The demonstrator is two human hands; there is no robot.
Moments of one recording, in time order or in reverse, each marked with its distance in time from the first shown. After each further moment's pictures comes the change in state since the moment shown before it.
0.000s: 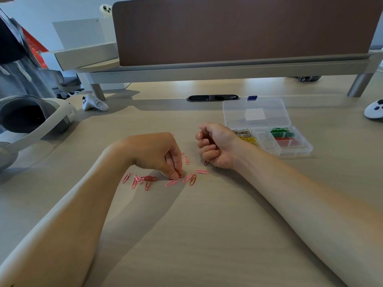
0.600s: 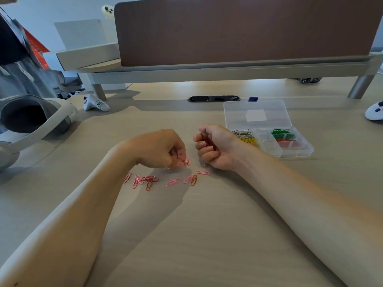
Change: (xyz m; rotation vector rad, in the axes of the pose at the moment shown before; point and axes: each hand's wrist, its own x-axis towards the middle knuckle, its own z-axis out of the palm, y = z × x) left_hand 0.004 0.001 0.002 0.108 0.181 0.005; right_hand 0.000 0.001 0.002 0.012 -0.011 0.035
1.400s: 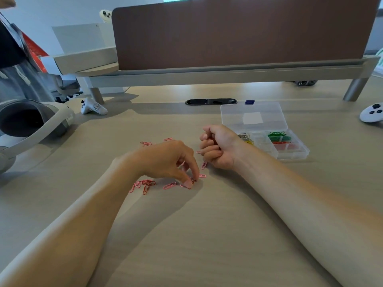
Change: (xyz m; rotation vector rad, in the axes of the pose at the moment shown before) left_hand 0.008 0.010 0.016 -0.080 -0.057 0.230; right_hand -0.002 -0.009 -0.010 0.105 0.005 -0.005
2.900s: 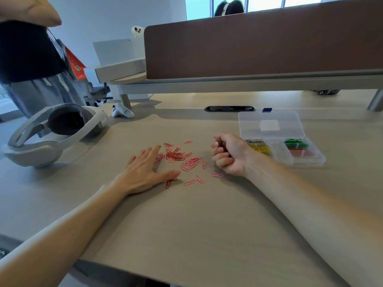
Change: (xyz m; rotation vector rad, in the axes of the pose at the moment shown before) left_hand -0.078 -0.067 0.034 0.099 0.361 -0.576; right_hand -0.007 0.015 0.012 -0.041 -0.010 -0.013
